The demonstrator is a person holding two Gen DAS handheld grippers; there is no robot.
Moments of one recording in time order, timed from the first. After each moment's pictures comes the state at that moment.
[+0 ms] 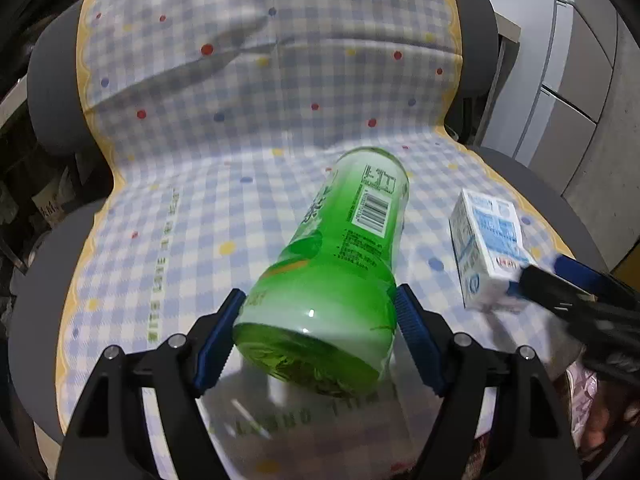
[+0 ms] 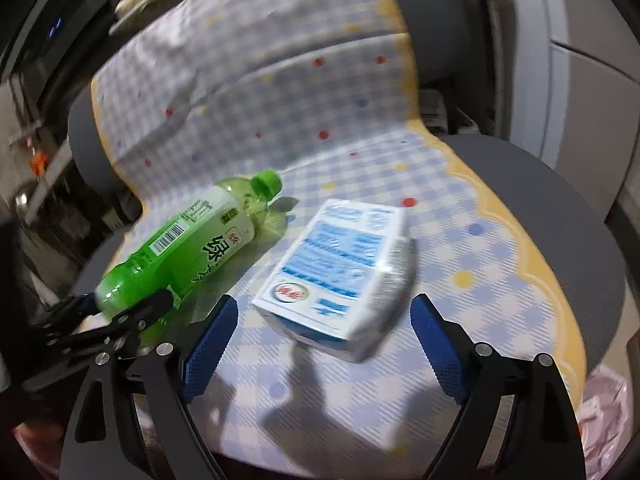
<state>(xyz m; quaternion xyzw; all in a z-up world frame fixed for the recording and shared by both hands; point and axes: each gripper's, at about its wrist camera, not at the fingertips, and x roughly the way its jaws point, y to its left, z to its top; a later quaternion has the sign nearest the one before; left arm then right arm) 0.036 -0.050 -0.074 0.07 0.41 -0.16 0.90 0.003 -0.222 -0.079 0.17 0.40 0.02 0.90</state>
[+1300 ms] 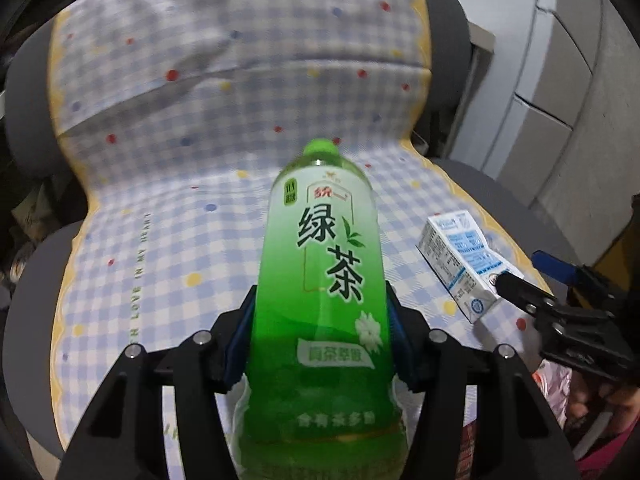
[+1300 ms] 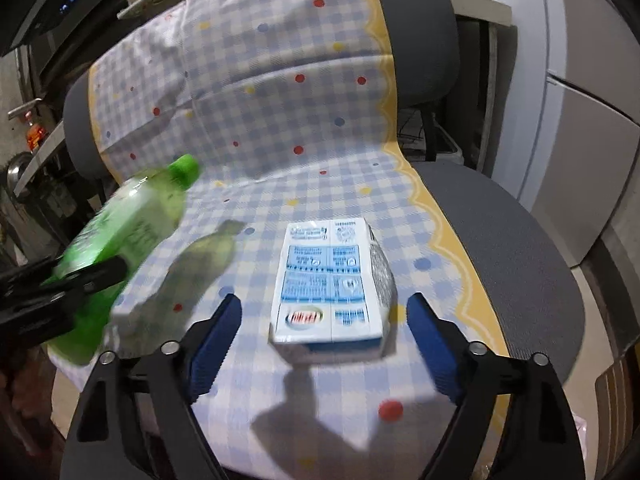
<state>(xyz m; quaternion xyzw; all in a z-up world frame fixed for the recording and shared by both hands) 0.041 -0.064 -0.041 0.06 0.40 -0.20 0.89 0.006 -0.267 -0.068 0.12 0.40 0.02 0.91</state>
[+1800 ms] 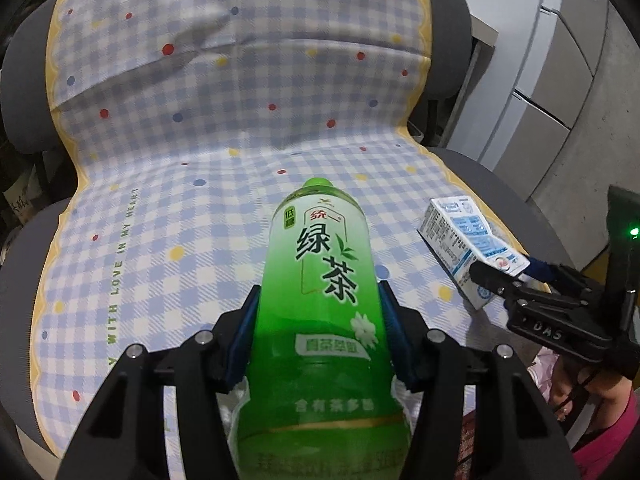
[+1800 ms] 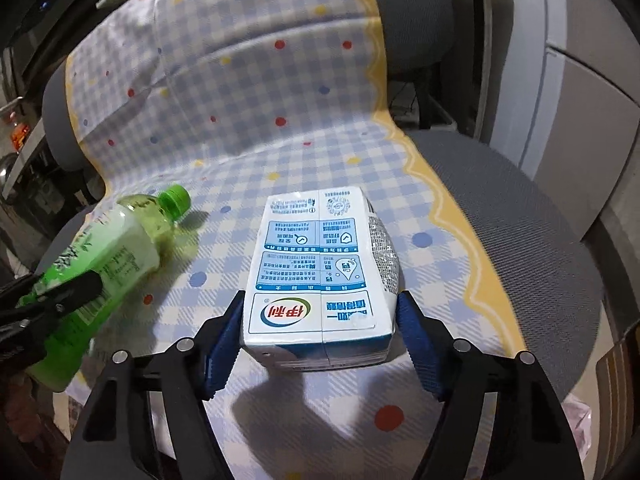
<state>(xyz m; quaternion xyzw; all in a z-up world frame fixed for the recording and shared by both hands) 0.037 -0.070 -0.056 0.04 0.42 -0.21 0.88 0.010 -0.271 -0.087 0.13 0.42 0.00 0.90</state>
